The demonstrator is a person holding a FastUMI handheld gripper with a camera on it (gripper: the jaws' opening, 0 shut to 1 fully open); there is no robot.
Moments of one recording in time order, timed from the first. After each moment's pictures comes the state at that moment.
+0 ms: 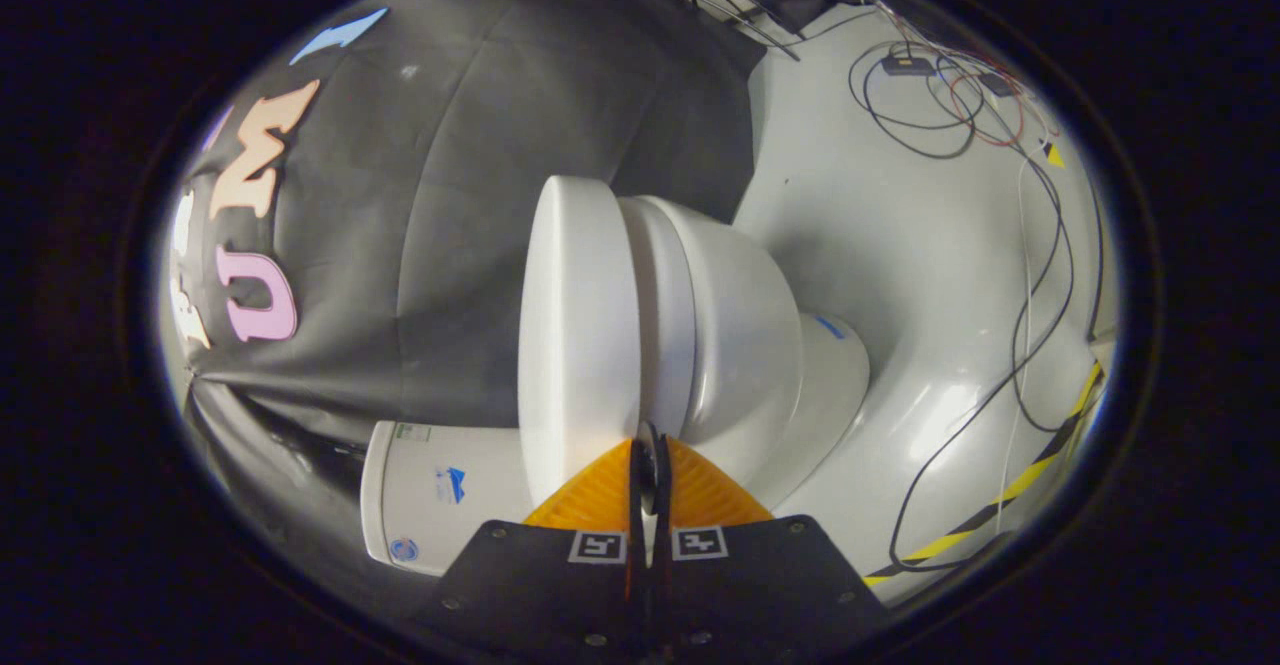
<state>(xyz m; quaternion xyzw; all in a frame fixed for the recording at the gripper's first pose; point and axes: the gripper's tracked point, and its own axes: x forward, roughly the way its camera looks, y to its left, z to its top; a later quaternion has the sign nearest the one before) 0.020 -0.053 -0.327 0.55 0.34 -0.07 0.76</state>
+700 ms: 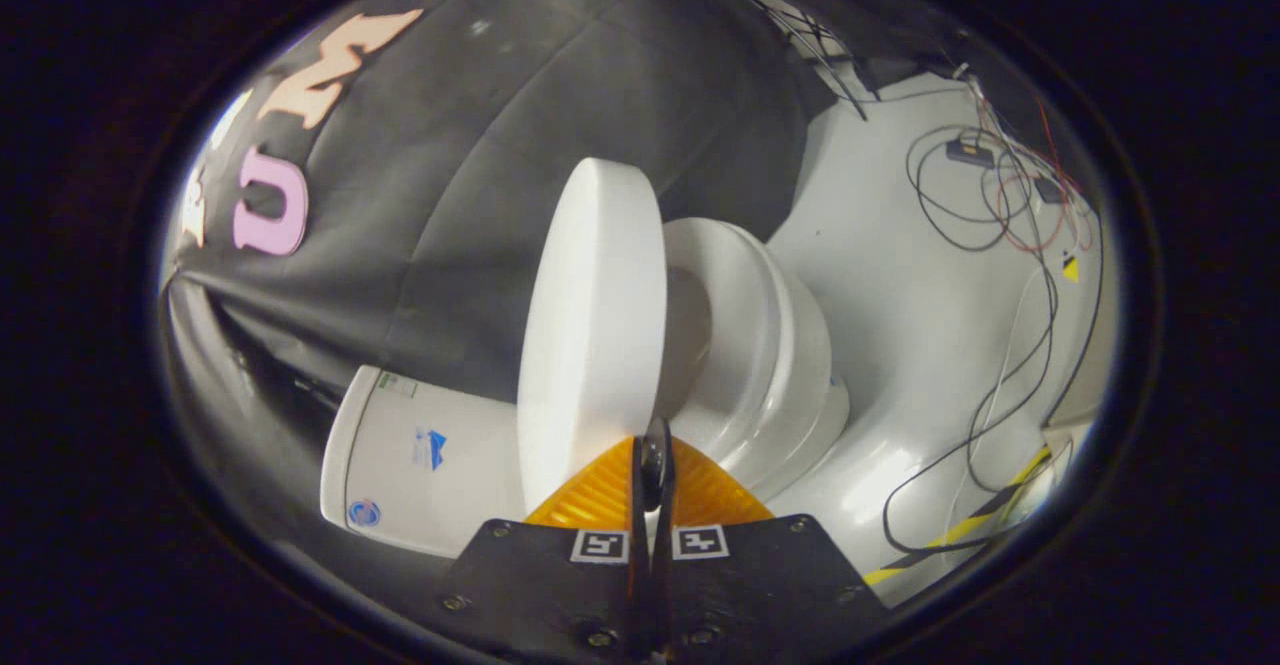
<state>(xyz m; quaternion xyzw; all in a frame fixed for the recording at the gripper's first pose) 0.016 -0.032 -0.252 0.42 0.34 -0.05 0.84</state>
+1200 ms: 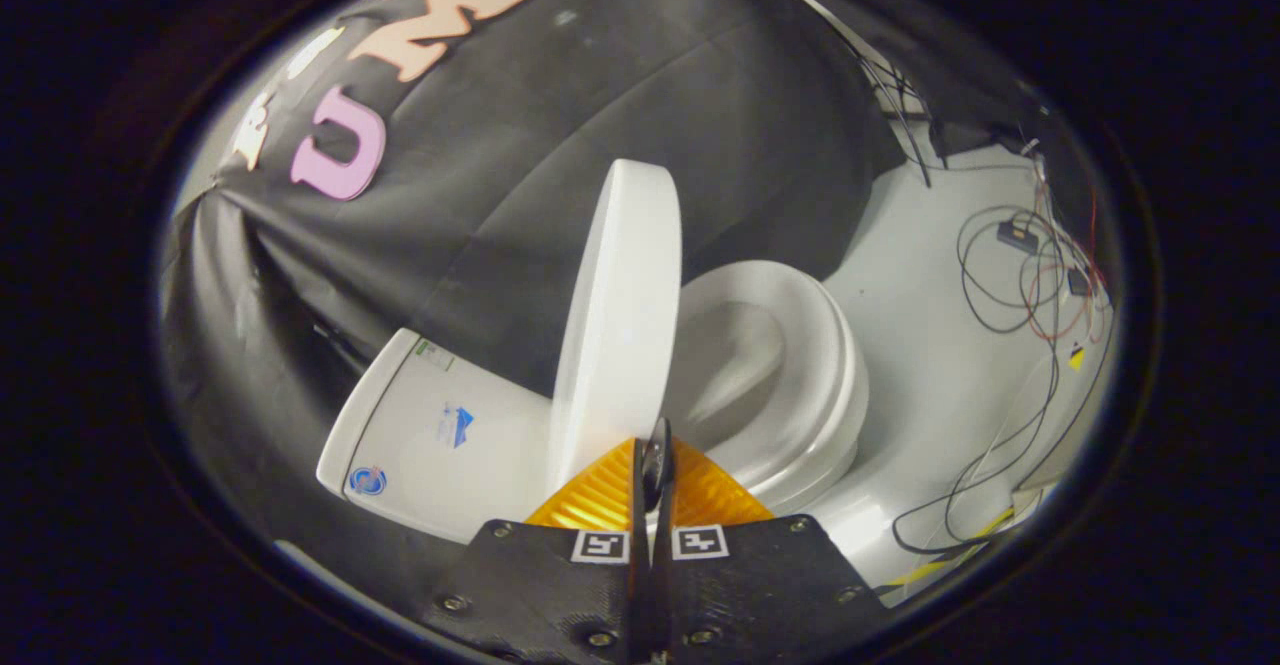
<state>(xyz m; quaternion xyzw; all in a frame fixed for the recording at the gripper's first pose) 0.021 -0.004 -0.191 0.34 0.30 0.01 0.89</state>
